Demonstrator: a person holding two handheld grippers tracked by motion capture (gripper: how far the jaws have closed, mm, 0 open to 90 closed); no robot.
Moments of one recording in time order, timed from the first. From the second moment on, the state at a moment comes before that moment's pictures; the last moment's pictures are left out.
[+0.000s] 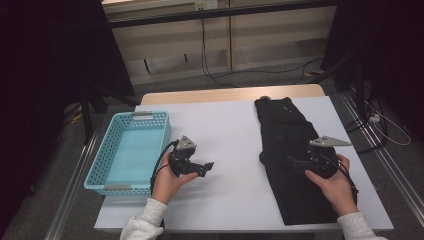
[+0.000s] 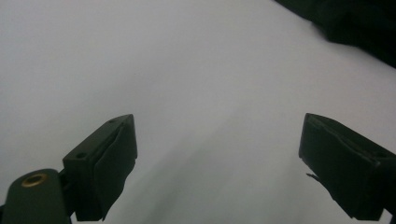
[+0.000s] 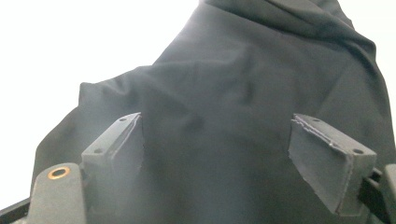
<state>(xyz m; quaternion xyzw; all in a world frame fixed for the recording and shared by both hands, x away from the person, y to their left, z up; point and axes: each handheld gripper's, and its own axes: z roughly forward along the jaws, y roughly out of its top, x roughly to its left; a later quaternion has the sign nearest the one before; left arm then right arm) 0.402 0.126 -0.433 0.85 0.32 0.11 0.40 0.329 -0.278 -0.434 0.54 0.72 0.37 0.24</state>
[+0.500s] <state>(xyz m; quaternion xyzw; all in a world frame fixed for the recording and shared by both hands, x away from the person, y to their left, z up) 0.401 0.123 -0.436 0.86 0.31 0.10 0.40 0.351 -0.259 -0.439 0.53 0.73 0.37 0.23</state>
